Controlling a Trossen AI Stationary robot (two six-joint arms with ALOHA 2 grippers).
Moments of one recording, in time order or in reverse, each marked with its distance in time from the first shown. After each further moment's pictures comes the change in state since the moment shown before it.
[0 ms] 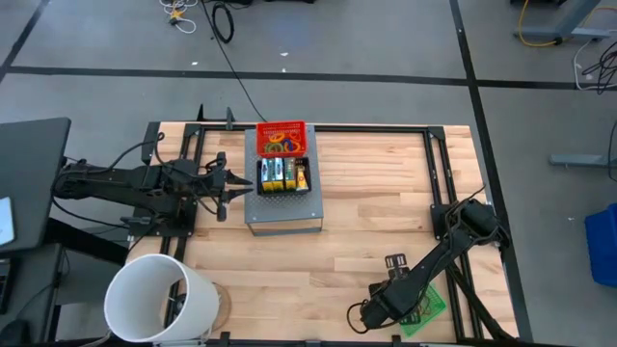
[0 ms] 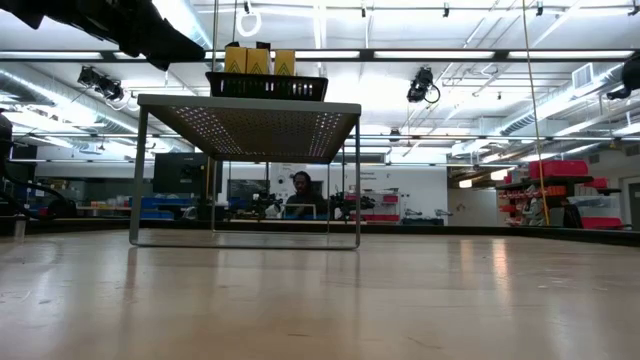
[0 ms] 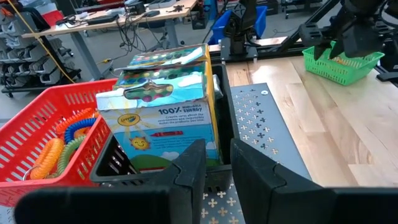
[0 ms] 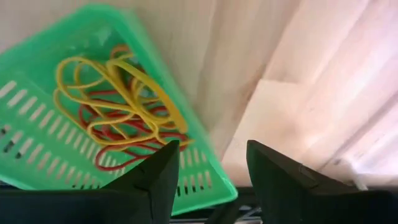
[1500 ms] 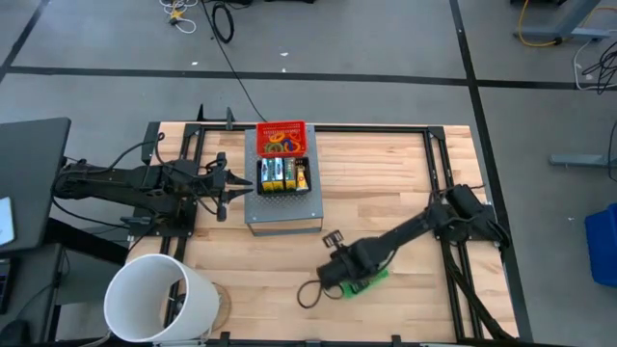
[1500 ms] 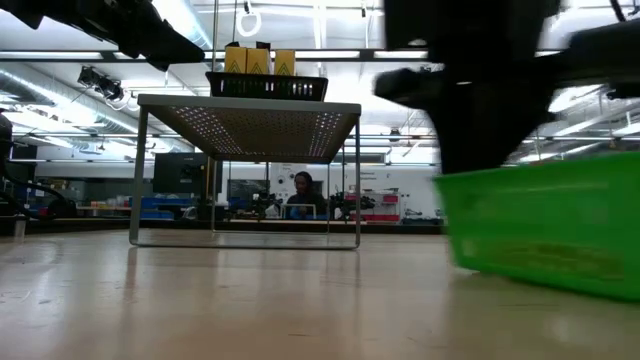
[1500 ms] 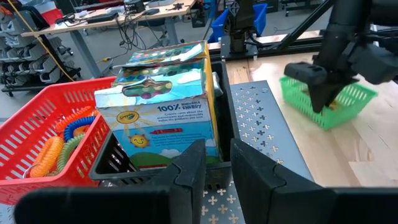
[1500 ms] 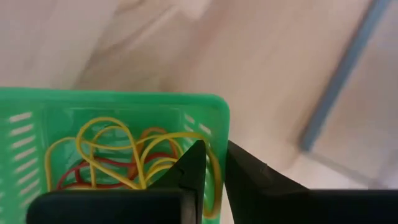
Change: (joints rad) left arm 0.000 0.000 0.000 -0.007 -0.001 0.003; right arm -0.298 0.001 0.000 0.532 0.394 -0.687
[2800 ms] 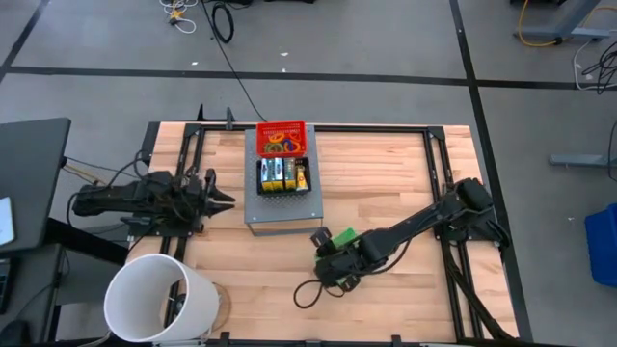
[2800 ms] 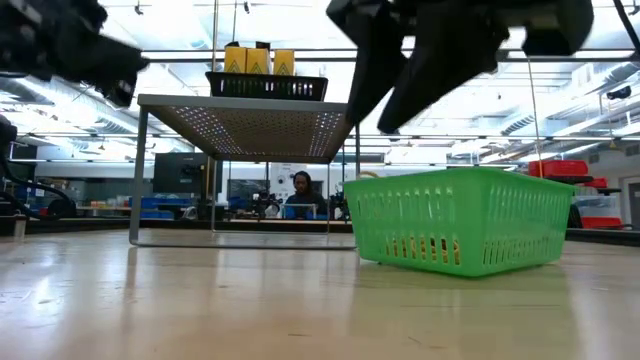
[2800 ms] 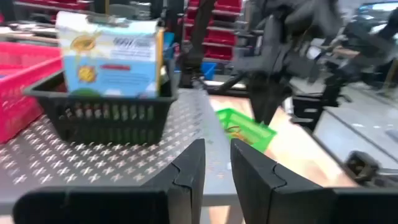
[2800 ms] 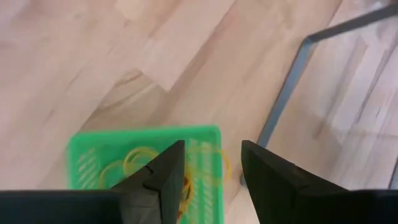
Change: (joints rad) left arm 0.000 -0.583 -0.339 -0.018 0.219 -0.226; right arm -0.013 -0.090 -0.001 0.221 0.075 -0.231
